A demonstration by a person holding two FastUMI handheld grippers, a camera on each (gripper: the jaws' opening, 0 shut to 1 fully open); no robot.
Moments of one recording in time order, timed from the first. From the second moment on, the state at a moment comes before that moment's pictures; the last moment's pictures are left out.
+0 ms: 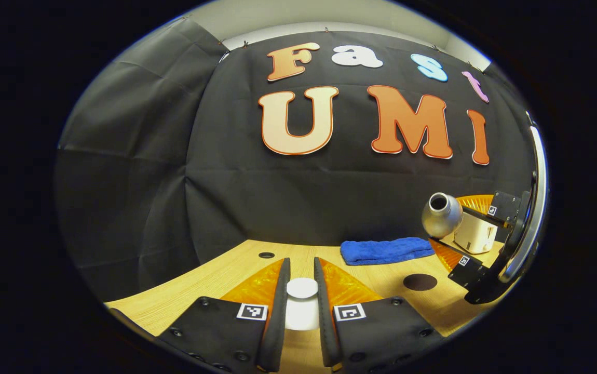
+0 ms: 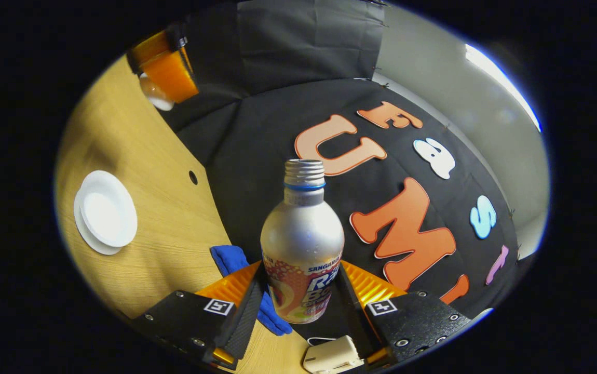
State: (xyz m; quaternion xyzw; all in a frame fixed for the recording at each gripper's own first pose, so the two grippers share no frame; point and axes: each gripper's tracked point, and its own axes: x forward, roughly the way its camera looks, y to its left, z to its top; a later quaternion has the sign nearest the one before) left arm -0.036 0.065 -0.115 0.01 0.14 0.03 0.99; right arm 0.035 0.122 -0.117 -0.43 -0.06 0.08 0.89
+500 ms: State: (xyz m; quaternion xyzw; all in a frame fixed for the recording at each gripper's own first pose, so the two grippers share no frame) left arm -0.029 0.029 -0.114 -0.01 0.13 0.00 0.99; right arm 0.042 0.085 -0.122 -0.24 0.02 0.08 0.97
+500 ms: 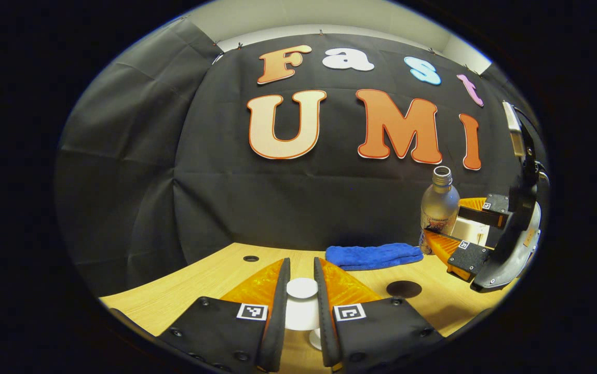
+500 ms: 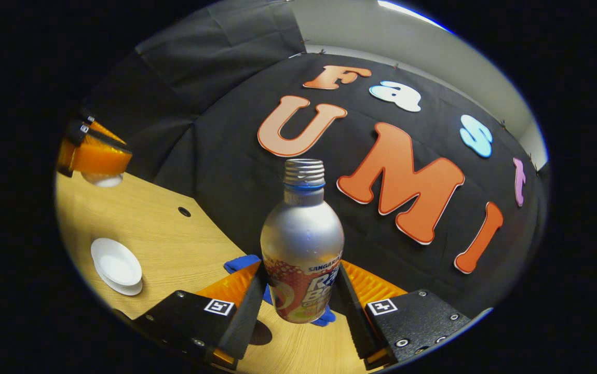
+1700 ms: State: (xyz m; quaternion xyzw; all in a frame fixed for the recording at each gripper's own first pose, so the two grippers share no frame) left arm -0.025 -0.021 -0.182 -0.02 0.20 -0.04 0.98; right arm 0.079 0.057 -0.213 0.00 0.16 0.09 0.98
